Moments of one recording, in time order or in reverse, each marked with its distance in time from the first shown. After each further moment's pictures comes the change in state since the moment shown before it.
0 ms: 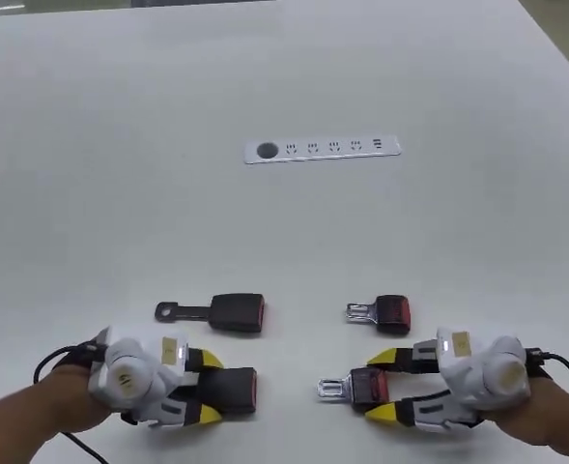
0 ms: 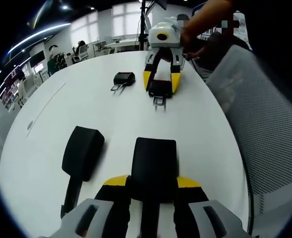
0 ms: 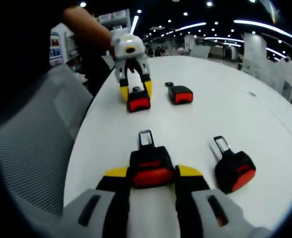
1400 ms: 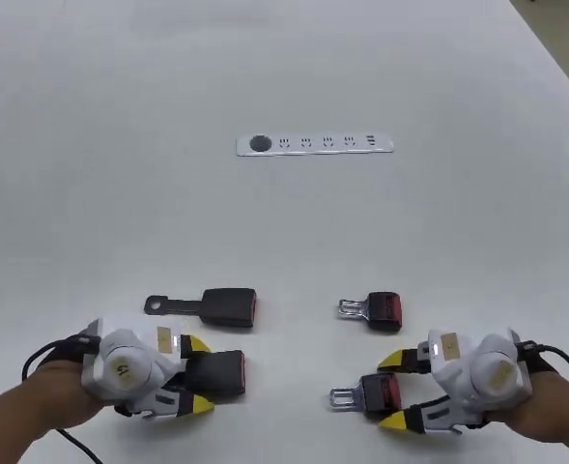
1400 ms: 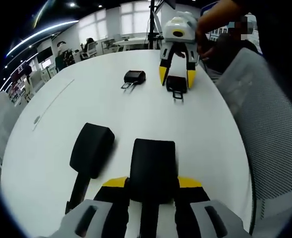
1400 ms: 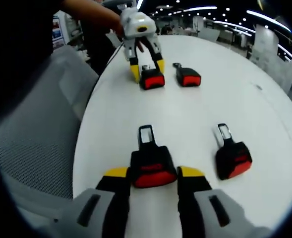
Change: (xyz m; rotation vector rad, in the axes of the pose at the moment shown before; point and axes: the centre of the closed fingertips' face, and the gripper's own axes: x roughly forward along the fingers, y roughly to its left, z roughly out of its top) left arm -0.002 0.014 0.002 -0.030 0.005 0.065; right arm -0.025 0.010 -0.021 -0.057 0.228 0.028
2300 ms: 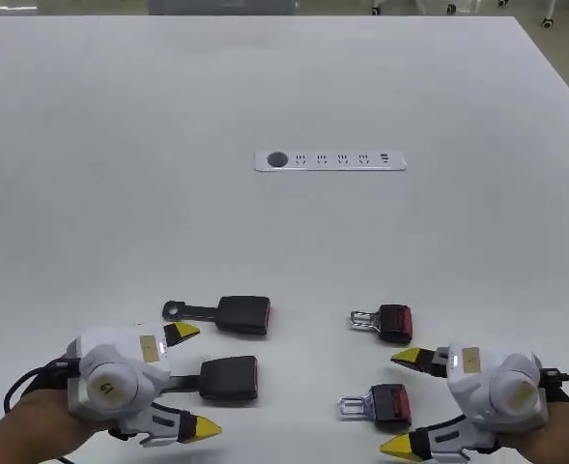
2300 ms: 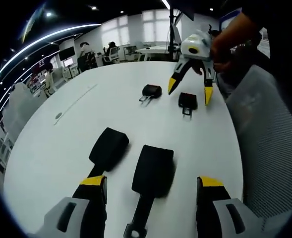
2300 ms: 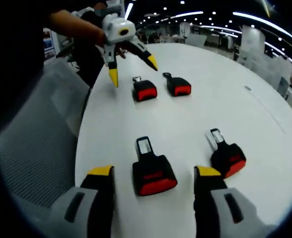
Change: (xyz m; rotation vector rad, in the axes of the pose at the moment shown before) left arm -0.027 -0.001 0.009 -0.112 -0.068 0.142; right arm -0.003 -0.001 0.012 0.074 -0.079 -0.071
